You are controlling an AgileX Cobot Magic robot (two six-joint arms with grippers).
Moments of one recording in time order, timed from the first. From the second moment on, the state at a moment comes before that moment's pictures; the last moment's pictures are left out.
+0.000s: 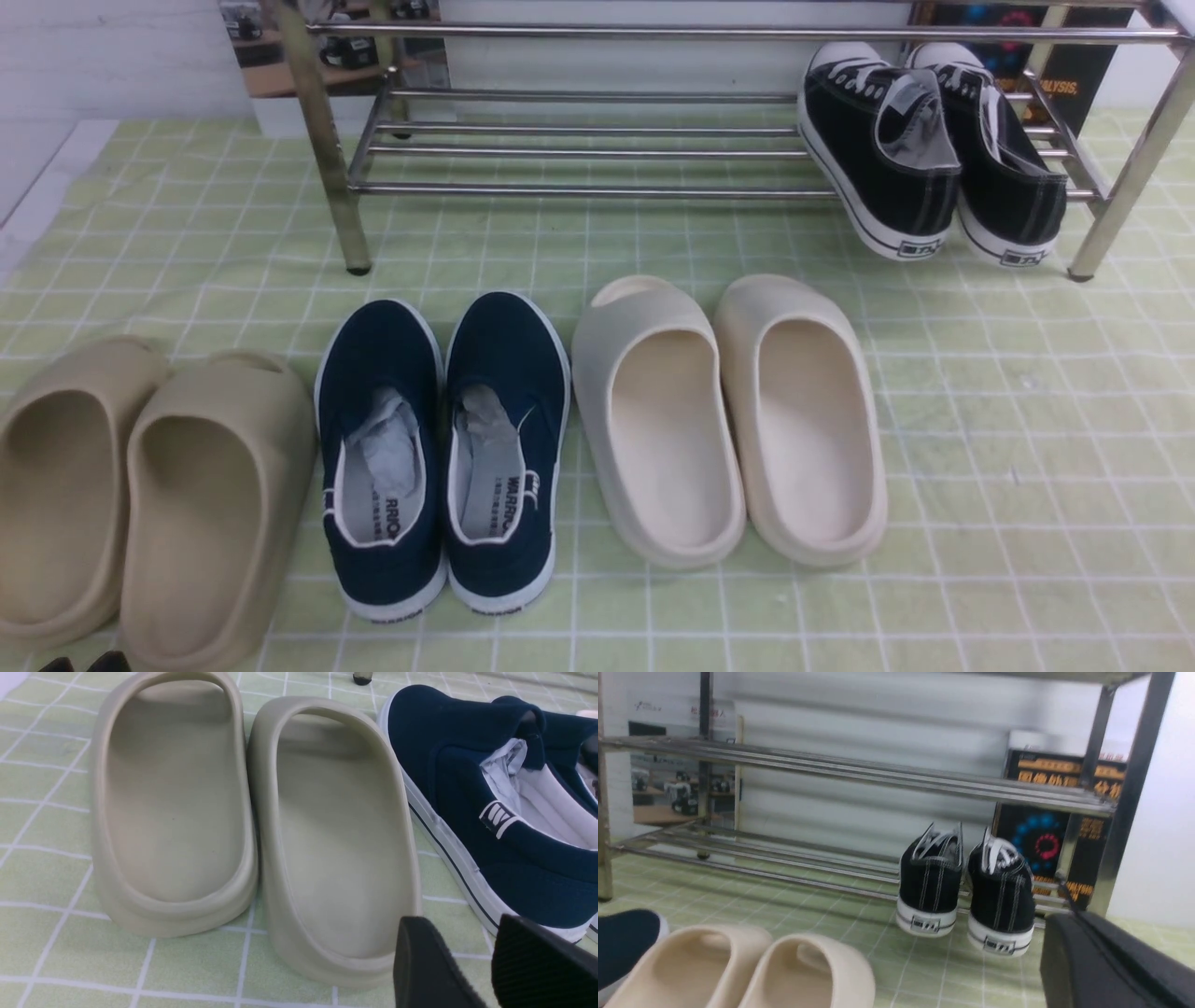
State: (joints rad) right arm 0.12 0.21 0.03 -0.06 -0.37 -0.01; left arm -0.01 -0.01 0.03 -0.08 0.38 -0.10
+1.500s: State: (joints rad) right arm -0.03 -0.01 0.02 0.03 0.37 -0.01; left arm -0.01 -0.01 0.03 -0.08 0.38 -0.10
